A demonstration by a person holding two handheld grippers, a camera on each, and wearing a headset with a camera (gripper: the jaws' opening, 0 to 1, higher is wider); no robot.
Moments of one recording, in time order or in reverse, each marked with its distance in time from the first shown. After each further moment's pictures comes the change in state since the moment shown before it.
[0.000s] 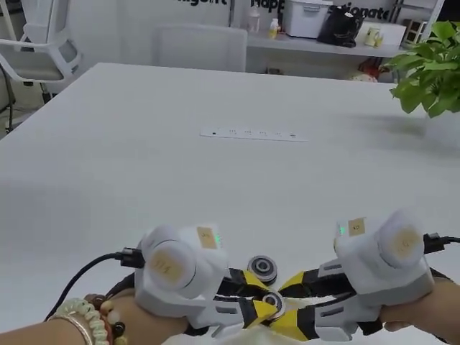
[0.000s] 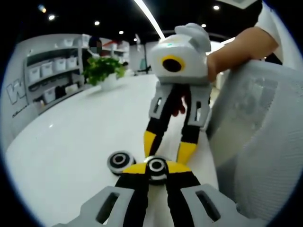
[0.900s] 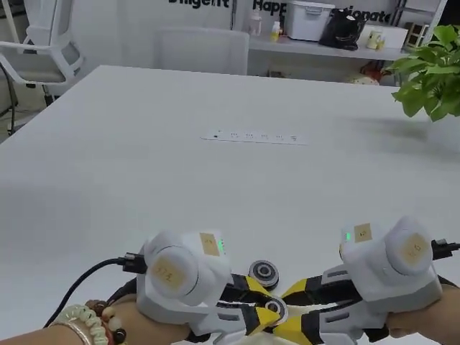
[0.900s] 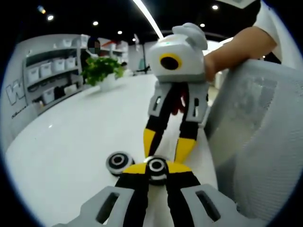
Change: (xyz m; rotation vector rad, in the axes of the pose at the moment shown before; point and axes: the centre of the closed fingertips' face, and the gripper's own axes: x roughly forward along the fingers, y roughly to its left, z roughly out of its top) left arm 0.001 -0.001 0.001 0.006 0.001 -0.010; right arm -0.008 -0.002 0.005 0.061 -0.056 0.021
